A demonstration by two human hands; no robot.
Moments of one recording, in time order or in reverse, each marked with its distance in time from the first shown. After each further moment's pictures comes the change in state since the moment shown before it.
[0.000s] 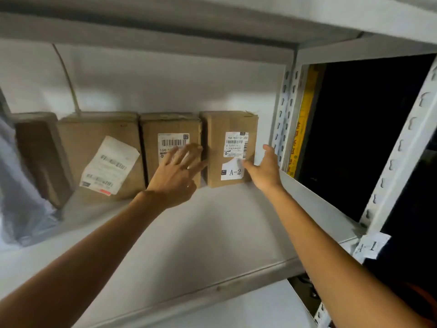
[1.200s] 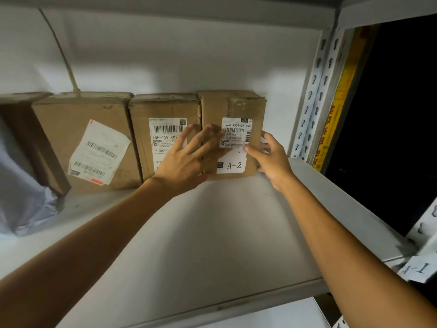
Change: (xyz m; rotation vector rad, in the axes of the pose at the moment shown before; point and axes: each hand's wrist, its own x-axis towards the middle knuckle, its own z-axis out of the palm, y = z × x) left_hand 0.020 -0.012 0.027 0.331 0.146 0.131; right_hand 0.028 0.012 0.029 0.372 -0.259 0.004
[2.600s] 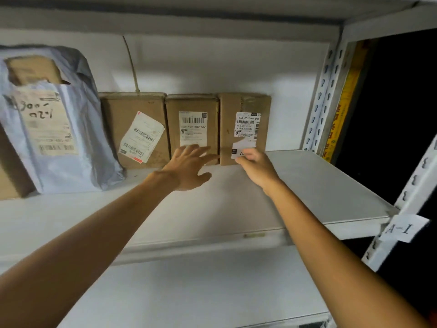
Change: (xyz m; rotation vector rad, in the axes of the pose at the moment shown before) left_hand -0.086 -0.007 -0.081 -0.432 -0.523 -0.281; right_hand -0.110 -0.034 0.058 -0.292 -0.118 0.061
